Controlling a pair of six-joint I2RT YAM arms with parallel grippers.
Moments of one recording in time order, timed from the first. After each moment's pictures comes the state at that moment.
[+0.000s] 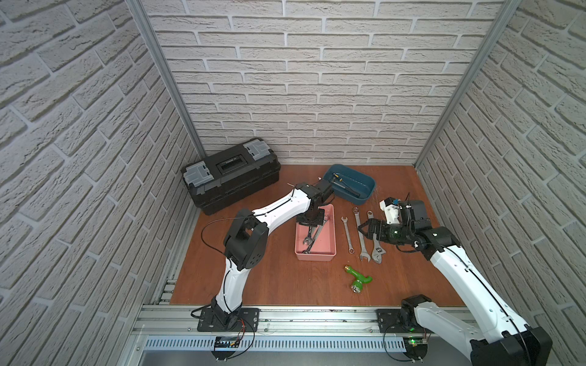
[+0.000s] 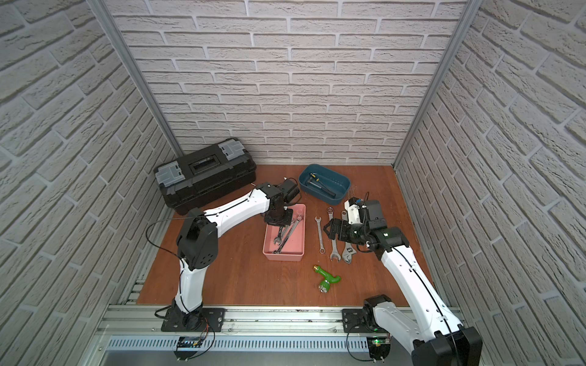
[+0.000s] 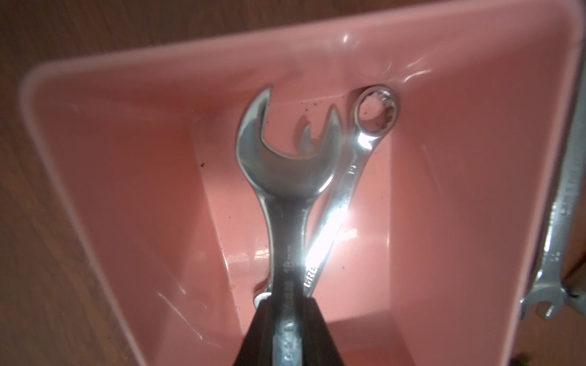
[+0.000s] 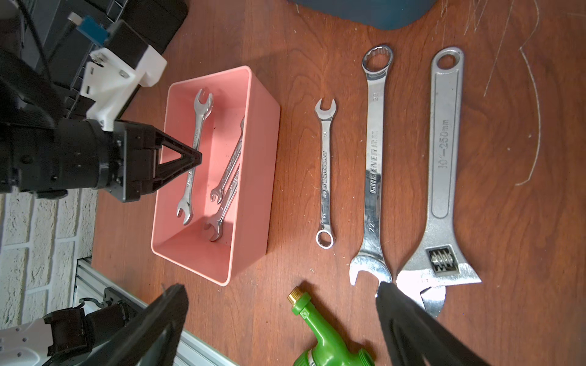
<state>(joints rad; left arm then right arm) -0.77 2.05 1.79 -1.11 -0.06 -0.55 0.15 0.99 0.89 -0.81 -0.33 0.40</state>
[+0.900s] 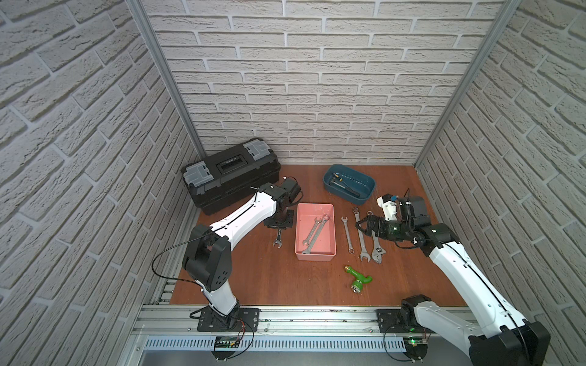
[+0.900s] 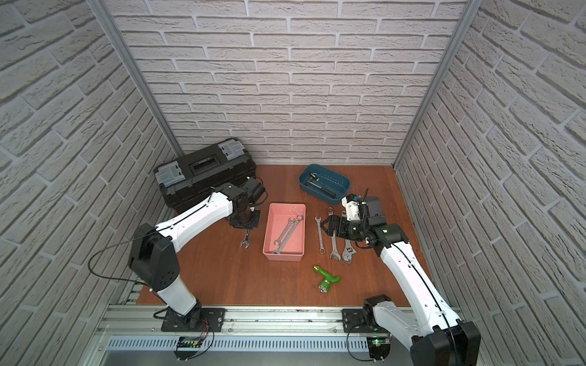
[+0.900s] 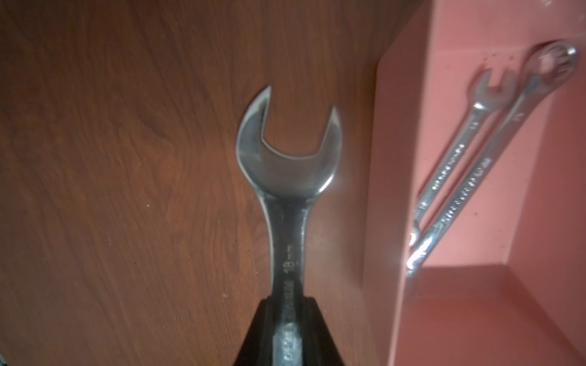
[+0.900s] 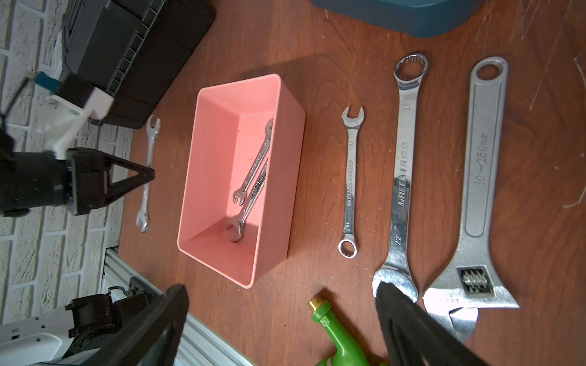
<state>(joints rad) -0.58 1.70 1.39 -1.12 -0.11 -0.46 0.16 1.03 0.91 -0.78 -0.42 0.41</state>
